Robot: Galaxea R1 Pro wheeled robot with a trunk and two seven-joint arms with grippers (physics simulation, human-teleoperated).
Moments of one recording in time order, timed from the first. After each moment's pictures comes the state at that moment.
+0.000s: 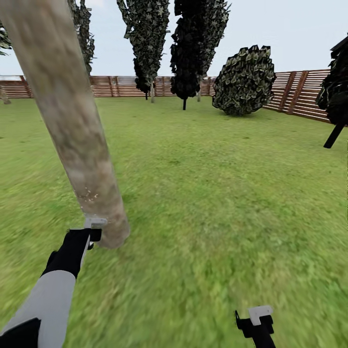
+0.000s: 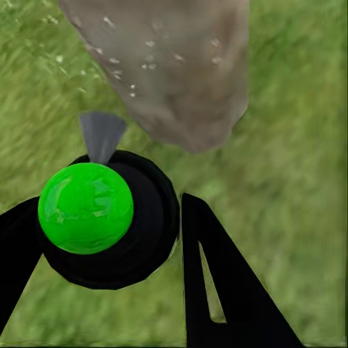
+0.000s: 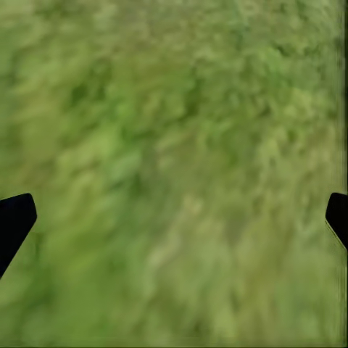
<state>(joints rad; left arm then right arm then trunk) -0.80 0.03 0.38 -0.78 -0.48 0.56 -0.10 -0.41 -0.05 -0.26 -0.20 0.48 -0.48 -0.16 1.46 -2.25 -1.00</state>
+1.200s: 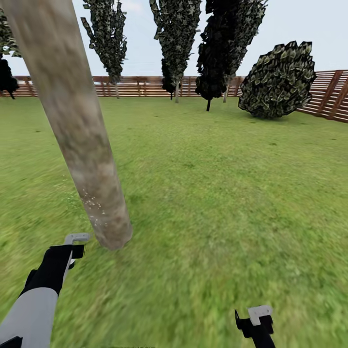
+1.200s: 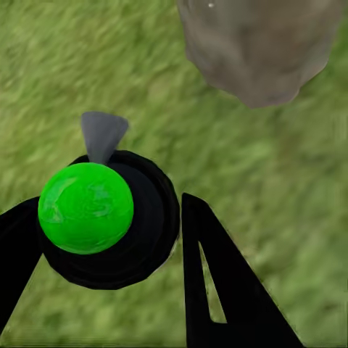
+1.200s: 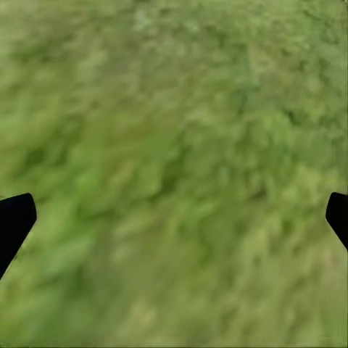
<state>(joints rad) -0.71 0.11 0.47 -0.78 -0.48 0.55 -0.10 -0.41 -0.05 -0.26 -0.20 0.48 -0.48 -0.16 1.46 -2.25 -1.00</state>
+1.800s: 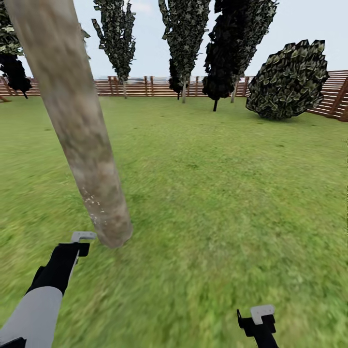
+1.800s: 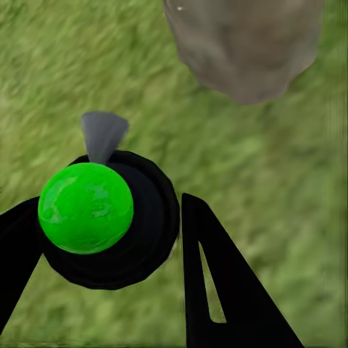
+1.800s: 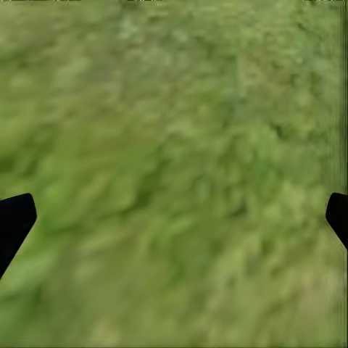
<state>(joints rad) -0.71 0.10 0.38 -0.79 -0.48 0.56 -0.07 -0.41 -0.06 -0.26 -0.20 0.48 -0.48 -0.16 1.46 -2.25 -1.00</state>
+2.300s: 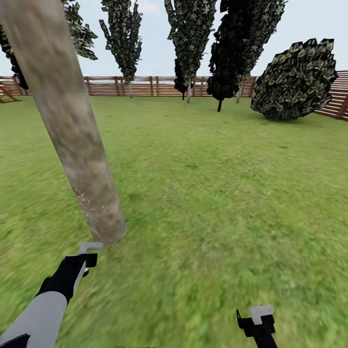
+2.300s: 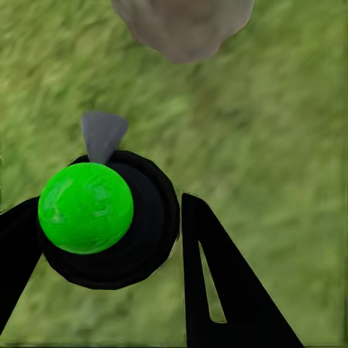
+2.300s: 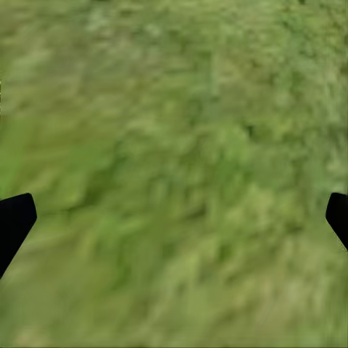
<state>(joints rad) -0.71 0.09 0.39 -0.59 -0.37 0.42 -0.02 -0.41 -0.05 -0.26 -0.20 0.48 -0.48 -0.16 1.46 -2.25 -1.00</state>
